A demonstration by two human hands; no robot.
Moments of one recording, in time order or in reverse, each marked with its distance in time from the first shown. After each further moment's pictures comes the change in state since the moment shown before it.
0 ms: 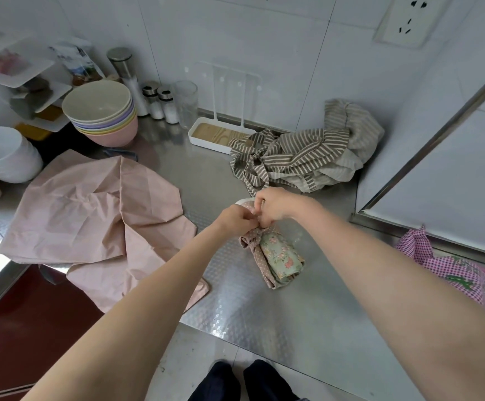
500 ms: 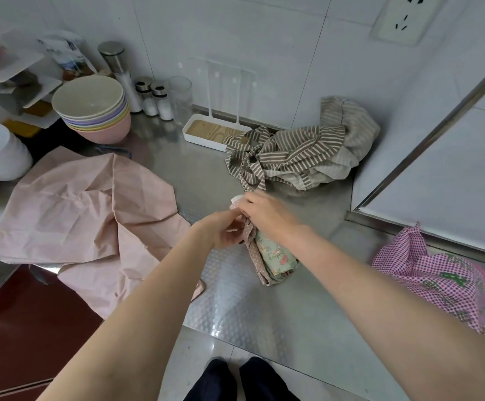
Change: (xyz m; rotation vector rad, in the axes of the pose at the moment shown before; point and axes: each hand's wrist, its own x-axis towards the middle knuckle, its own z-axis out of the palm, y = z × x) left_hand -0.003 -0.004 0.002 -1.041 -0.118 -0.473; right_hand -0.003 0.013 0.040 -0.512 0.392 -0.451
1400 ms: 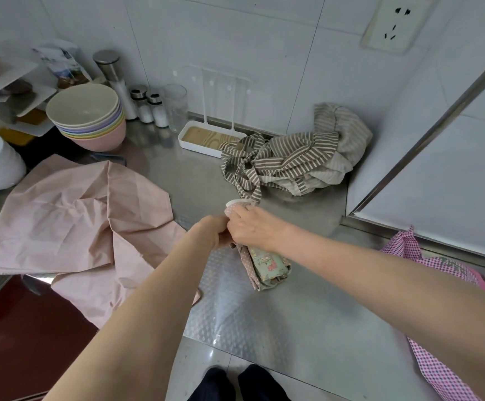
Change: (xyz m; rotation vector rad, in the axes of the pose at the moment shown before) left_hand 0.006 0.009 0.001 0.232 0.091 -0.011; right_hand -0.001 -0.015 -0.007 -0.655 0.059 -0.324
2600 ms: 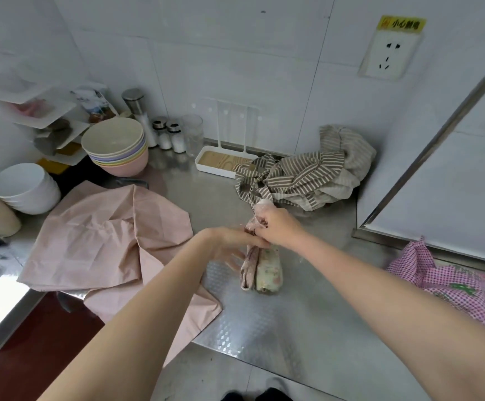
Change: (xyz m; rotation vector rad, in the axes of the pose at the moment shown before) left_hand -0.053 0.013 -0.023 0.549 -0.292 0.071; right_hand 0.007 0.015 -0.023 1.032 -0.190 0.798
